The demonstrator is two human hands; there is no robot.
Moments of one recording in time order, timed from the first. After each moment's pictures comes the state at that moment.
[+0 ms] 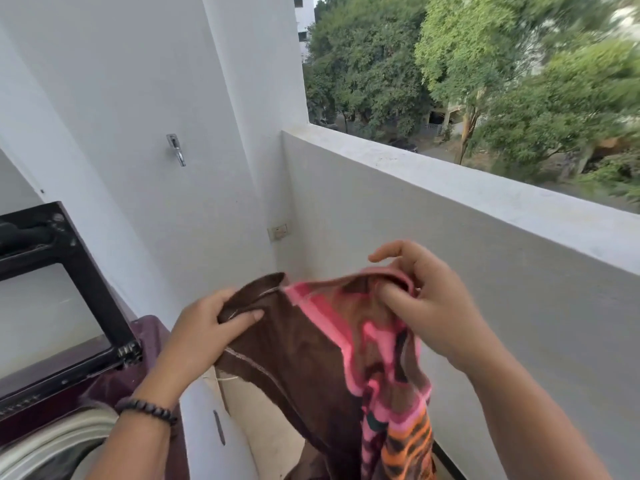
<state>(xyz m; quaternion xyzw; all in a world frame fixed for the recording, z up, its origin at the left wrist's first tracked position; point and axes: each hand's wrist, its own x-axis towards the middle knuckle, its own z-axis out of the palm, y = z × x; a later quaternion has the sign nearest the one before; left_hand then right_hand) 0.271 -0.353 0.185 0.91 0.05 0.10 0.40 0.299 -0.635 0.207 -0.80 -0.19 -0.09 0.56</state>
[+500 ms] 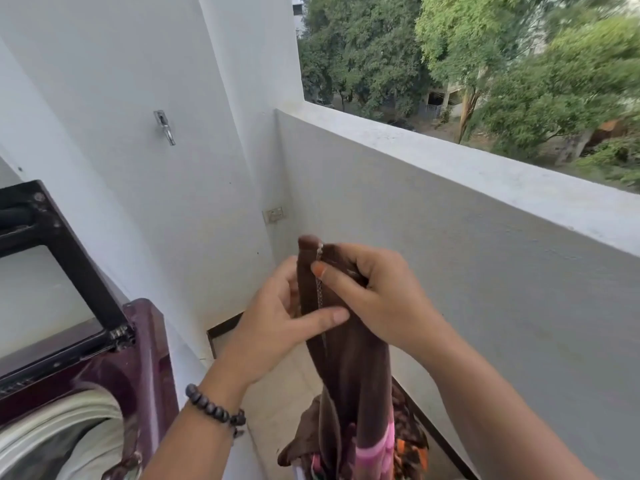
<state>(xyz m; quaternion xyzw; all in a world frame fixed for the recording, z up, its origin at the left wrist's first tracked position) 0.266 -0.438 0.184 0.75 -0.12 0.02 0.64 0.300 -0.595 0.200 -0.79 -0.28 -0.08 0.54</state>
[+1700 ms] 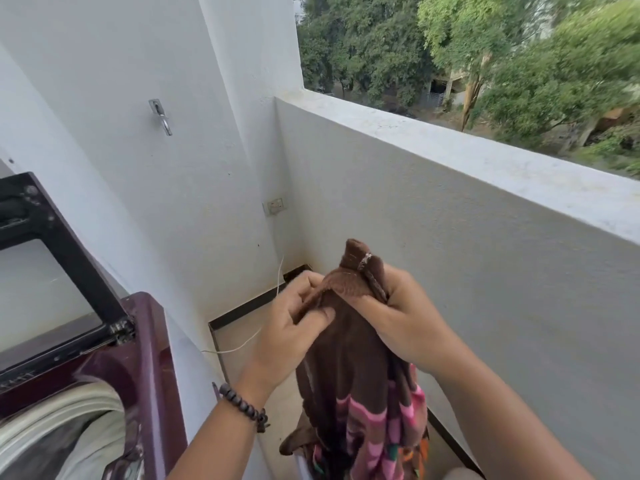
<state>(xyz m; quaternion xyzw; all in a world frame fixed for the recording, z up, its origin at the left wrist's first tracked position) 0.276 -0.446 0.146 0.73 -0.14 0.07 0.67 0.295 -0.602 0.173 -0.68 -0.26 0.01 0.68</state>
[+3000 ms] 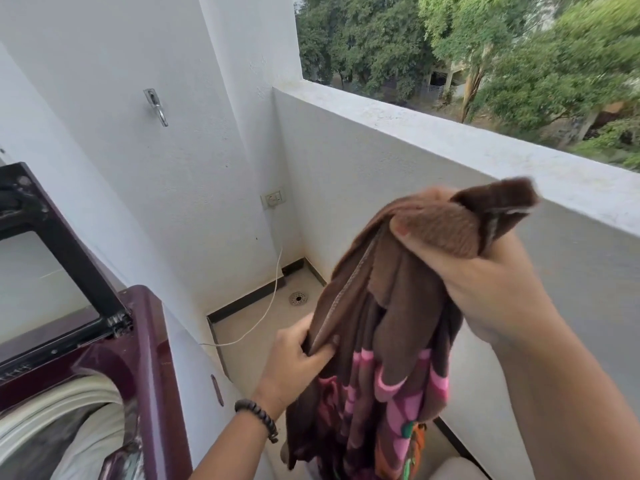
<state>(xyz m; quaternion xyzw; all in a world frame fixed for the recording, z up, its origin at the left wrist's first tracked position) 0.251 -0.445 0.069 0.84 -0.08 0.07 0.53 0.265 -0.644 0.231 -0.59 -0.22 -0.04 0.77</state>
